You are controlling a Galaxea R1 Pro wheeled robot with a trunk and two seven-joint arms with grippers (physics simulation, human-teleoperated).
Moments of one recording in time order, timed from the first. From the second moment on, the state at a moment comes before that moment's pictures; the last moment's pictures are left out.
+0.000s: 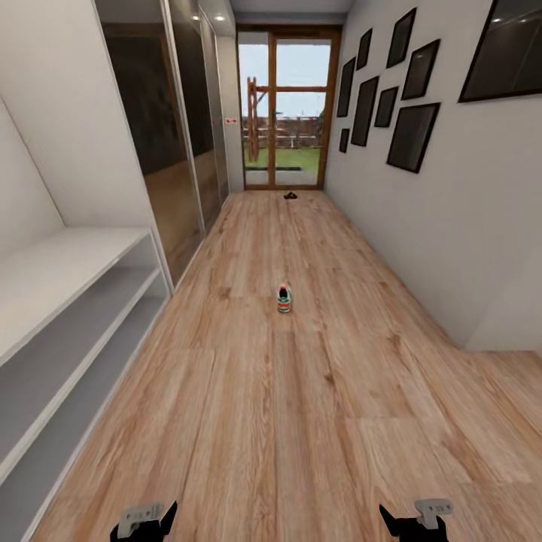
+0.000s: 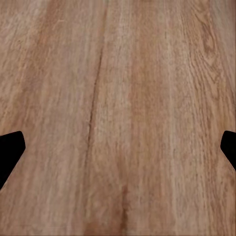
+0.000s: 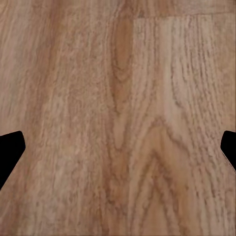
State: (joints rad) left arm -0.23 0.02 0.49 -0.47 -0.14 -0.36 -0.41; right arm -0.43 -0.21 0.17 -0.05 -0.35 -0.49 0.39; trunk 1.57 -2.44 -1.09
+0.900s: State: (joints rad) left arm -0.23 0.01 0.49 -0.47 -0.14 -0.36 -0.41; right arm -0.43 -0.21 0.17 -0.05 -0.35 -0.49 0.39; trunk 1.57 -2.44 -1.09
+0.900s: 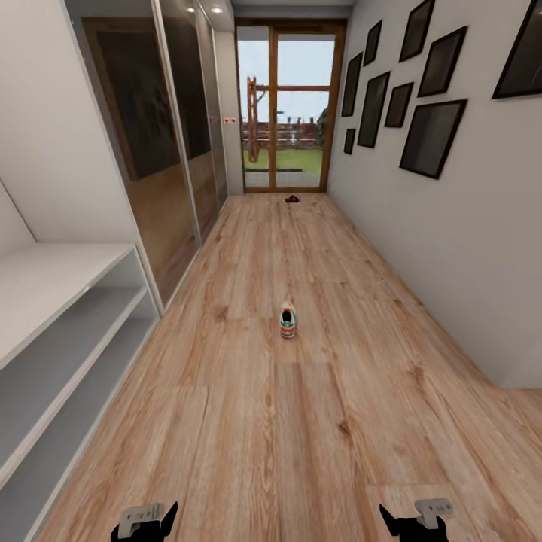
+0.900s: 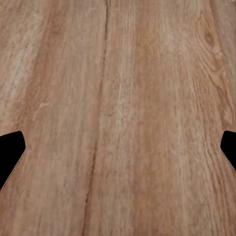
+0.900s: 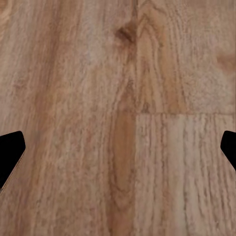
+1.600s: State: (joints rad) left arm -0.23 0.01 0.49 -0.47 -0.14 -0.36 -0.41; right arm -0.43 -0.21 0.17 -0.05 -0.35 -0.49 0.39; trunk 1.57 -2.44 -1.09
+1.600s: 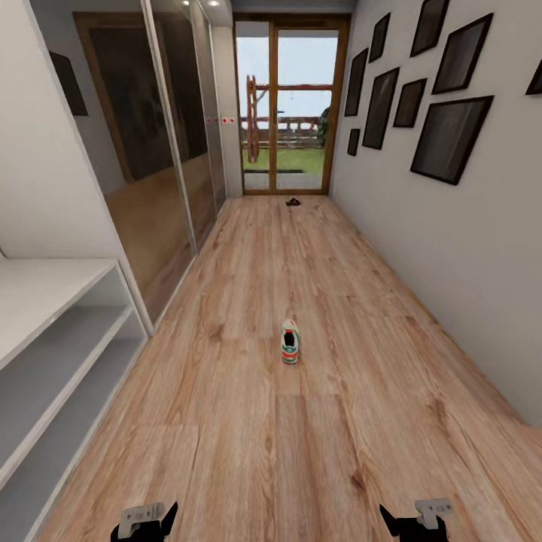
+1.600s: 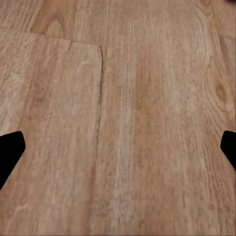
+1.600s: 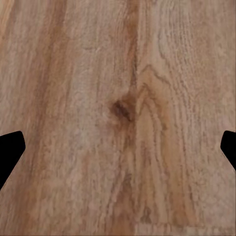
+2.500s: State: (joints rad) left arm -0.23 0.01 0.49 -0.47 -0.14 -0.36 -0.41; right arm -0.43 -0.22 0.17 -0.05 -0.35 -0.49 0.39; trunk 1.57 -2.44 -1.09
